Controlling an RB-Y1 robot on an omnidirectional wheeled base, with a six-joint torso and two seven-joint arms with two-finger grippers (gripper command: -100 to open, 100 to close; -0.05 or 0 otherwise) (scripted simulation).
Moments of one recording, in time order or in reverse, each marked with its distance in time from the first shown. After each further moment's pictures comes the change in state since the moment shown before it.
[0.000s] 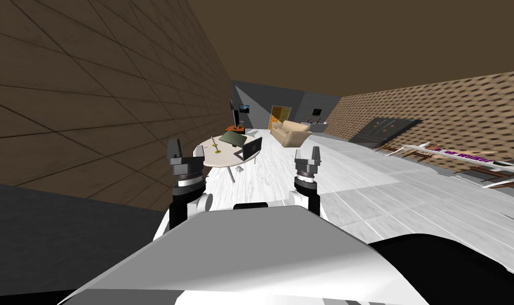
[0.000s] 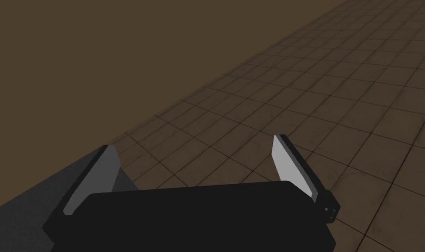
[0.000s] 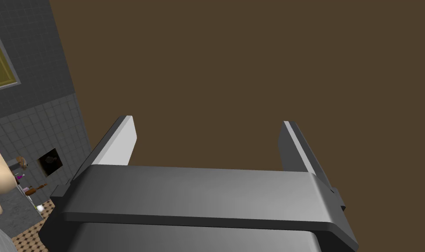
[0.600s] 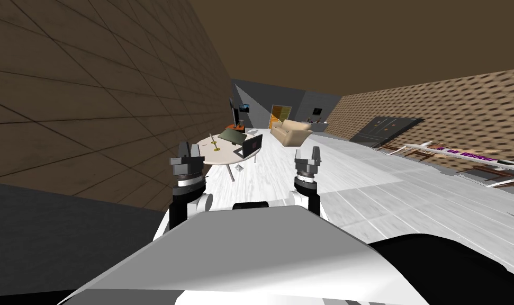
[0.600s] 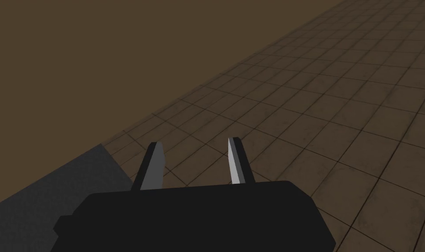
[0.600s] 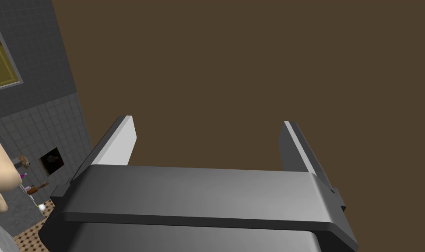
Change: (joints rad) left arm 0.000 0.000 0.000 0.000 0.000 0.000 0.000; right arm 0.000 0.000 0.000 0.000 0.000 0.000 0.000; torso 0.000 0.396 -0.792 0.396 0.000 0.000
